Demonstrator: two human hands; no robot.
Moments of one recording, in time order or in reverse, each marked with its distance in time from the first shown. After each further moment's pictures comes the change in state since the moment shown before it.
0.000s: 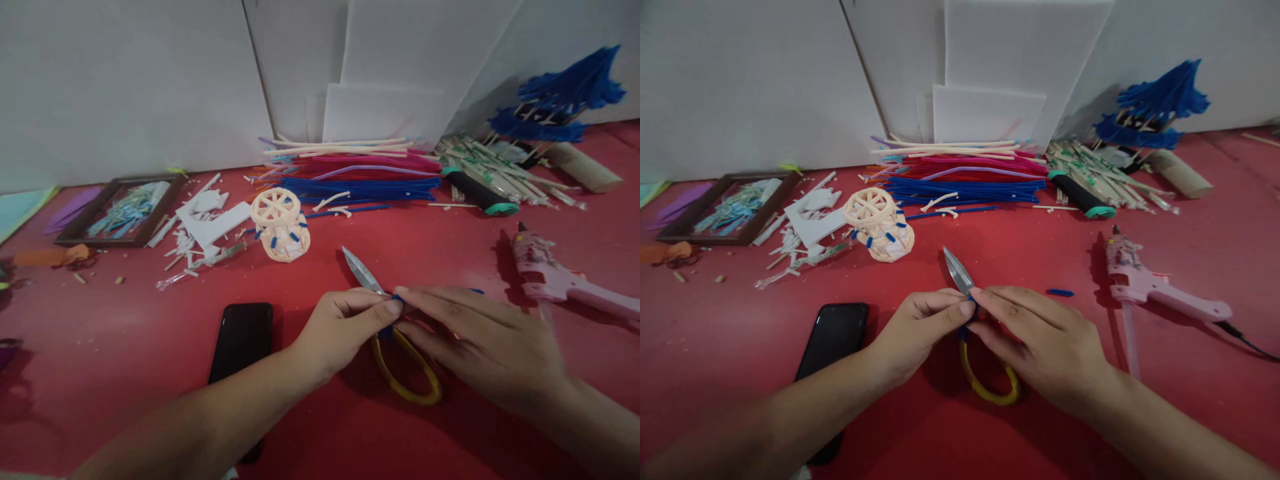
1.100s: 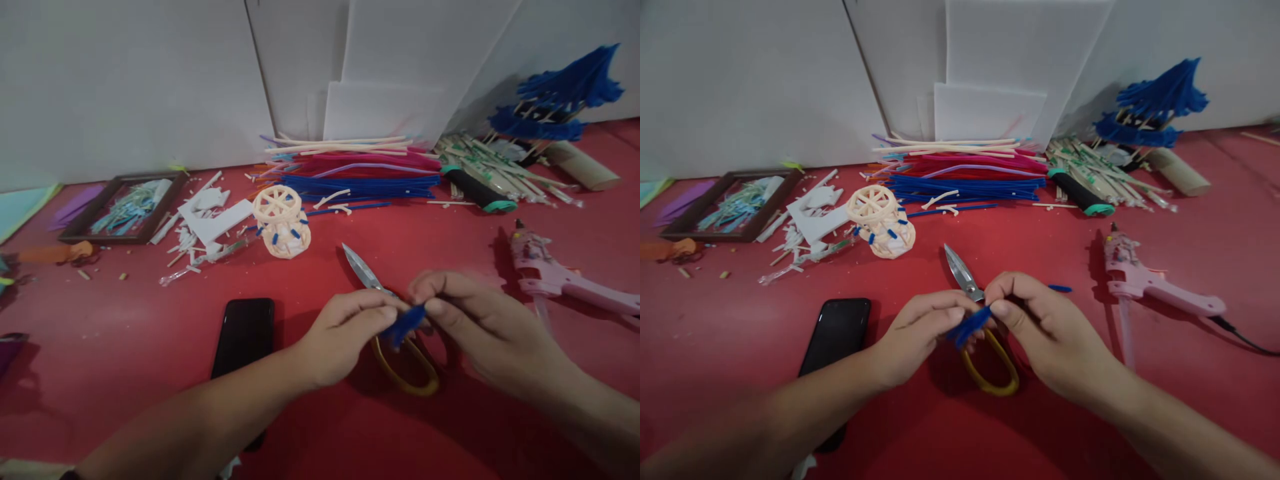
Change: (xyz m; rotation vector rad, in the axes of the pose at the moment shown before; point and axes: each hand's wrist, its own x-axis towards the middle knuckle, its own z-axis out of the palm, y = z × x) left_hand -0.006 0.001 -0.001 0.025 -0.211 0.101; right_hand 0.008 -0.006 -0.004 0.931 -0.160 0.722
